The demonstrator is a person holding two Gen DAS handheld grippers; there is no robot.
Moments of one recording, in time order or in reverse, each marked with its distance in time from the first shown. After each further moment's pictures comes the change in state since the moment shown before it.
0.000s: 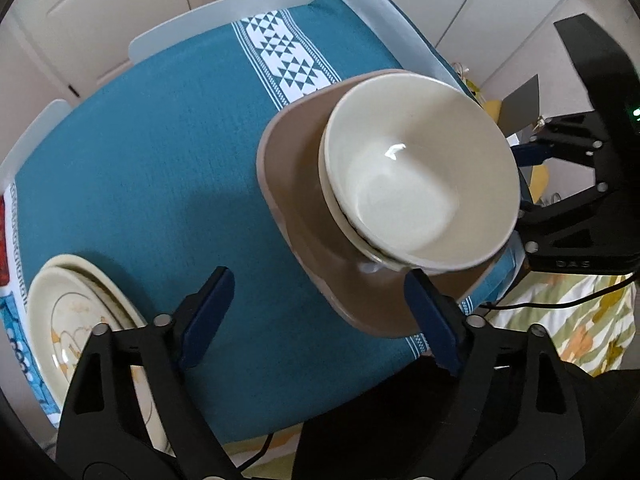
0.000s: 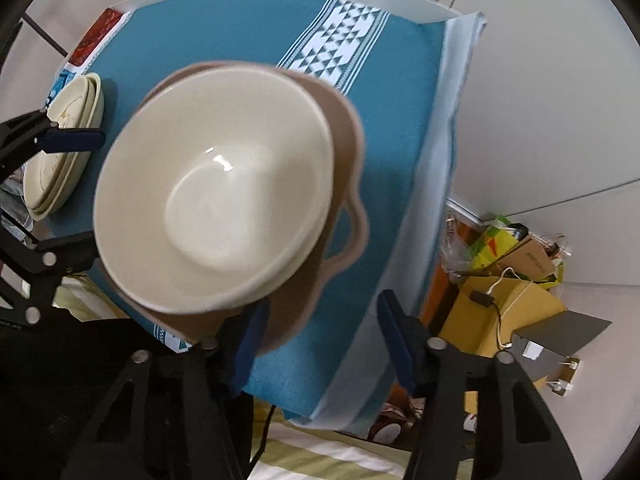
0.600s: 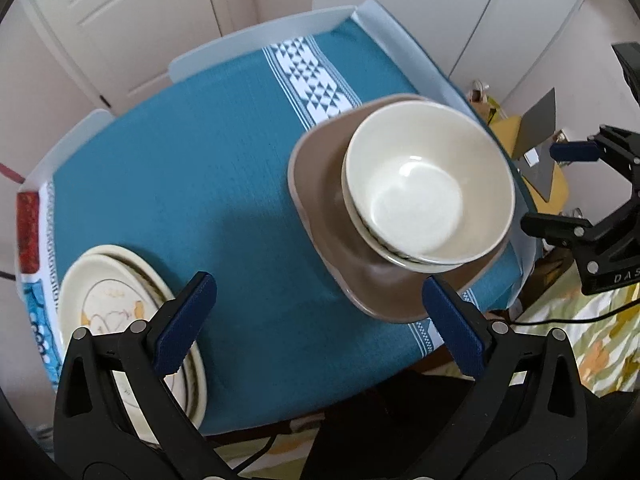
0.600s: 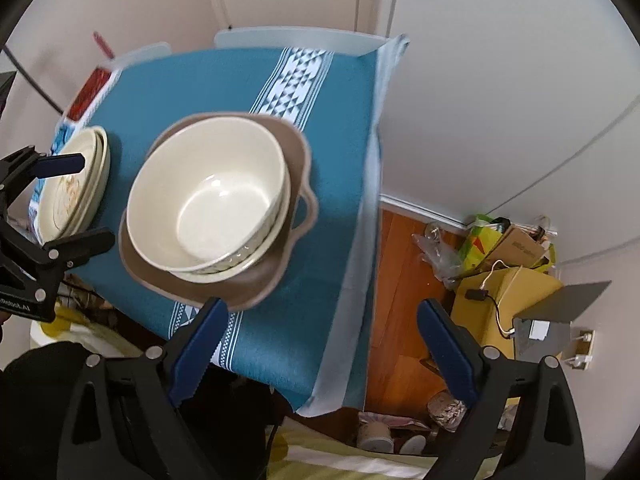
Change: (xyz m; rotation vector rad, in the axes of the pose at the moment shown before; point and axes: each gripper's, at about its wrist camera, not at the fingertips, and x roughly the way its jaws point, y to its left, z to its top) left arm -0.024 -0.007 -0.009 -0.019 -0.072 0.107; right arm -0.043 -0.016 -0.031 0.140 -0.156 -0.028
